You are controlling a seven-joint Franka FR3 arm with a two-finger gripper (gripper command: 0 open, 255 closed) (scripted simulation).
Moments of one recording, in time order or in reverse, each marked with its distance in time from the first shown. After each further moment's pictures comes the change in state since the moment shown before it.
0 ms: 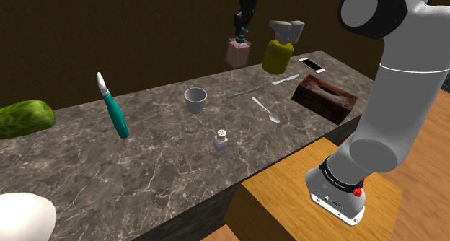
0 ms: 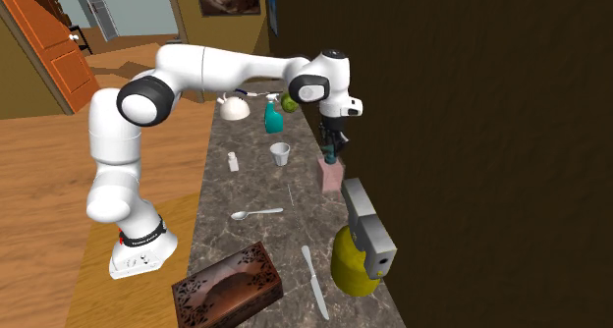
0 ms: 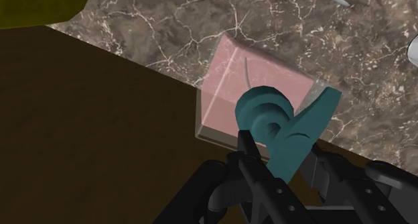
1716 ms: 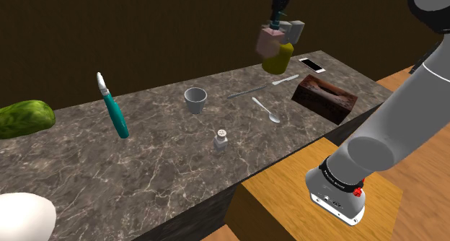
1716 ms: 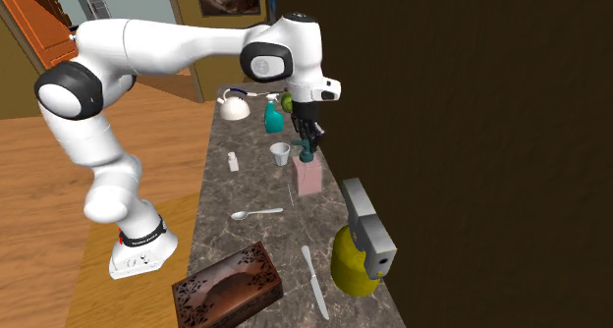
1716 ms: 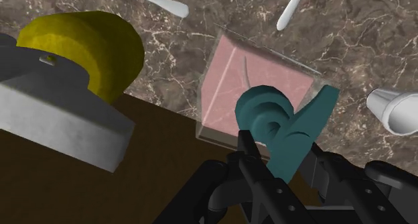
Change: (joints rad) arm -0.061 -0.353 -0.063 -0.219 -0.063 -0.137 -0.112
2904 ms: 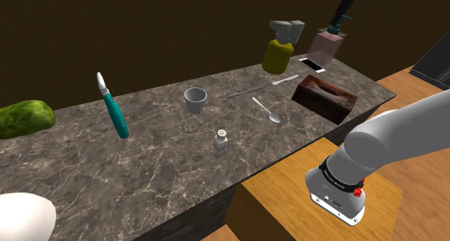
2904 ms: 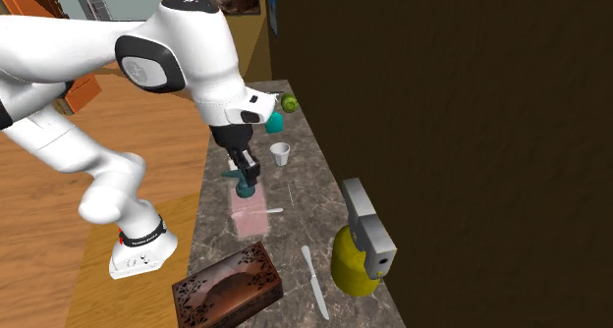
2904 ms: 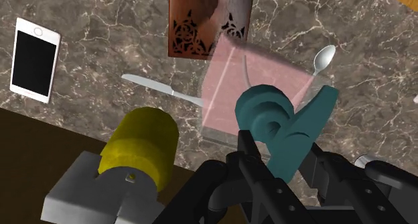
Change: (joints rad) arm -0.136 -0.400 -0.144 -0.284 -0.139 -0.110 -0.246
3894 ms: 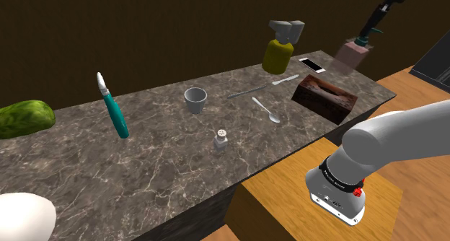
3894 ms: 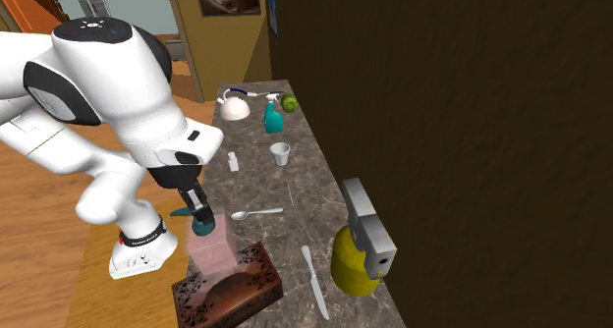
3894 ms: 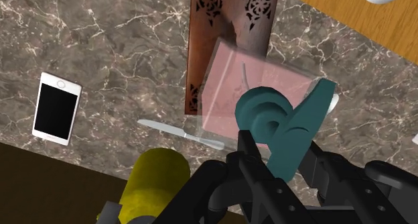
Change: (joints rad) arm -0.083 -0.135 -0.111 -0.111 -0.092 -0.013 -0.162
